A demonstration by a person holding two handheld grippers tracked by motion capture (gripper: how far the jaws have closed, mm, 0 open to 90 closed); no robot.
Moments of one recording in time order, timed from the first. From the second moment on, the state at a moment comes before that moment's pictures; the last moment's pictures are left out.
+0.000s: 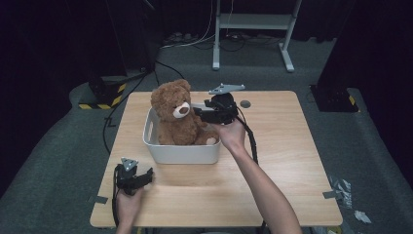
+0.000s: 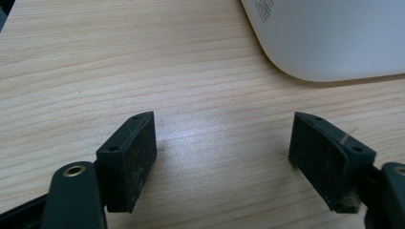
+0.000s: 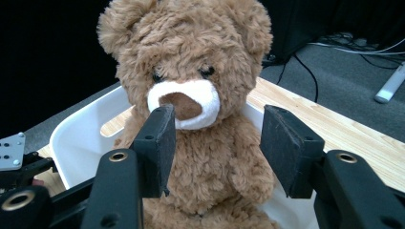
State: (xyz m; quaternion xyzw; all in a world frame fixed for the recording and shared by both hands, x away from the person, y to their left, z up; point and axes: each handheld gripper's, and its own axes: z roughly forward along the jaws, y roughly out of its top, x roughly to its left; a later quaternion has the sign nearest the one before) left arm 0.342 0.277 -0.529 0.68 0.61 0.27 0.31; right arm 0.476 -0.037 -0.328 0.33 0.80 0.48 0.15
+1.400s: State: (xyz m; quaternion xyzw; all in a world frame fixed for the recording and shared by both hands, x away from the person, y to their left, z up) left arm 0.343 0.277 -0.529 0.68 0.61 0.27 0.31; right arm 0.444 -0.089 -0.328 0.34 0.77 0.52 0.16
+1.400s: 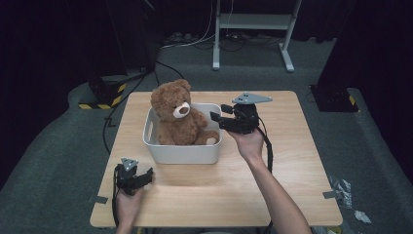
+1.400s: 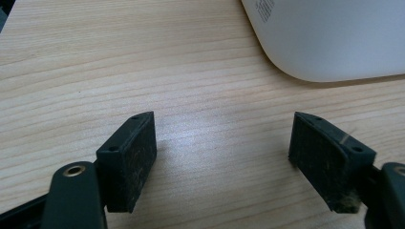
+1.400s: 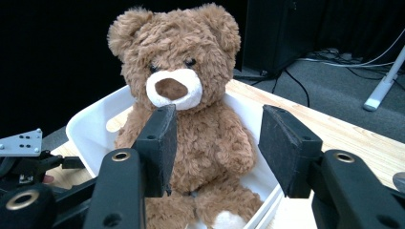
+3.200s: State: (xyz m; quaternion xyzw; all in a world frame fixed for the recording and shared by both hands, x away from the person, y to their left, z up) left arm 0.342 0.277 -0.529 0.68 0.61 0.27 0.31; right arm 0.406 -0.146 -0.340 0.35 0.75 0.54 0.15
